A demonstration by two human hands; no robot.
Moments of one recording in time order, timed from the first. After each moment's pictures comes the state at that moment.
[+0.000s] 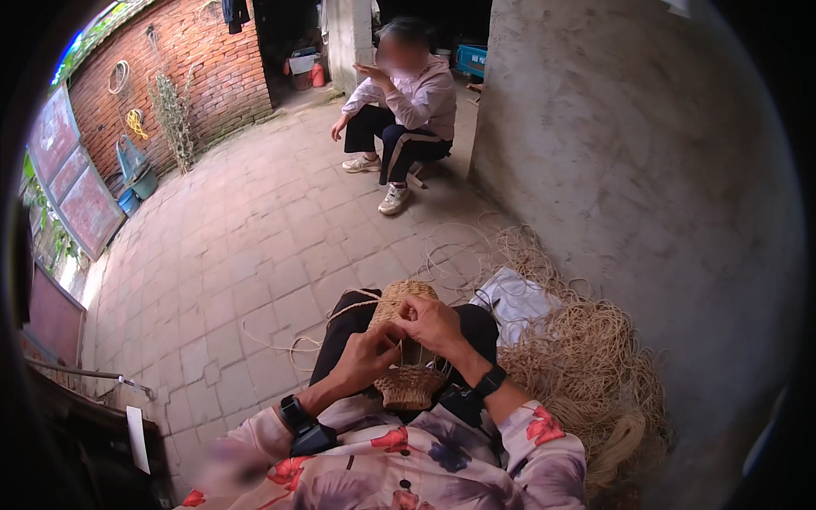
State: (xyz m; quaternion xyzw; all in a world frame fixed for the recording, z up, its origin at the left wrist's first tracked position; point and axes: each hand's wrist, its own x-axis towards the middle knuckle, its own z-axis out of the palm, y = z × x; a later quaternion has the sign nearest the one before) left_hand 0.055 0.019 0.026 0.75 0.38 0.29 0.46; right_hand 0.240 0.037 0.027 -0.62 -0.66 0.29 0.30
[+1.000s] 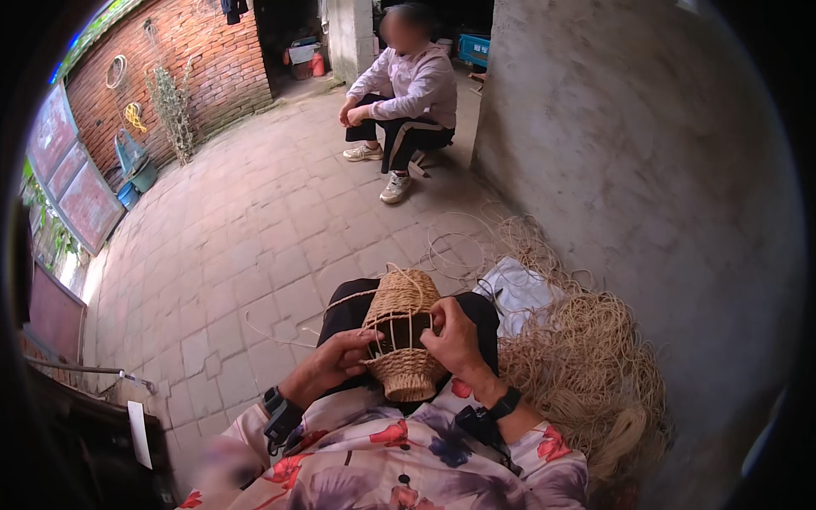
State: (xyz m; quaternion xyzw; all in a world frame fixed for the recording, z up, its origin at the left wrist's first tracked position) left_hand 0.003 0.027 0.006 0.25 0.31 0.22 0.89; right_hand 0.248 -0.013 0.005 -0.62 -0.62 0.22 0.43
